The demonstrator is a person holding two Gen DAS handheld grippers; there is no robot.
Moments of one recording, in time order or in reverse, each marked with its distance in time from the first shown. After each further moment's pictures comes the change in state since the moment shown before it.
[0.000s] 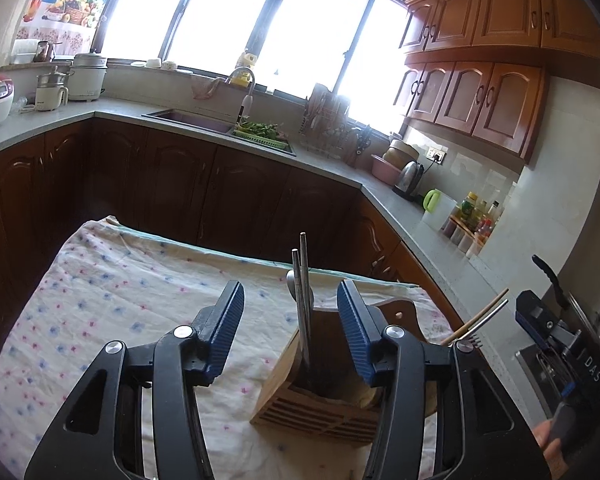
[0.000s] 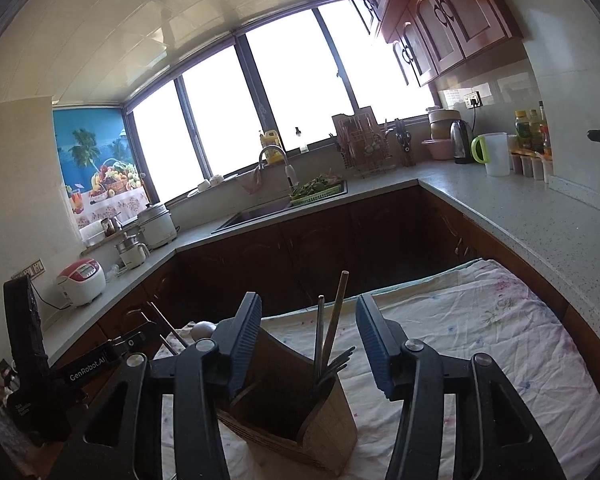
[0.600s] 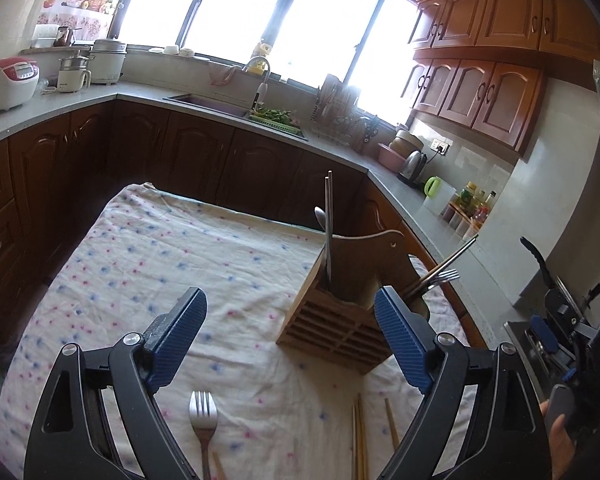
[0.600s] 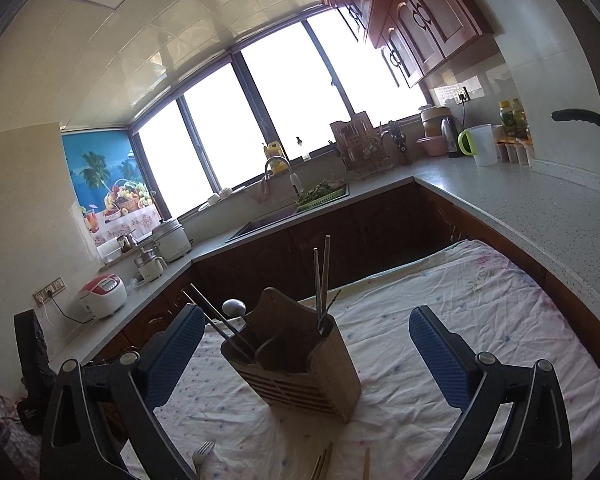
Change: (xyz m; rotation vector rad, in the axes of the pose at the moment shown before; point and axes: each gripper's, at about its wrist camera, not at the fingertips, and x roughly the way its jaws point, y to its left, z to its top) left arm -0.086 0.027 -0.046 -0.034 0.061 0.029; right arm -0.076 -0.013 -0.030 0.061 0.011 0.029
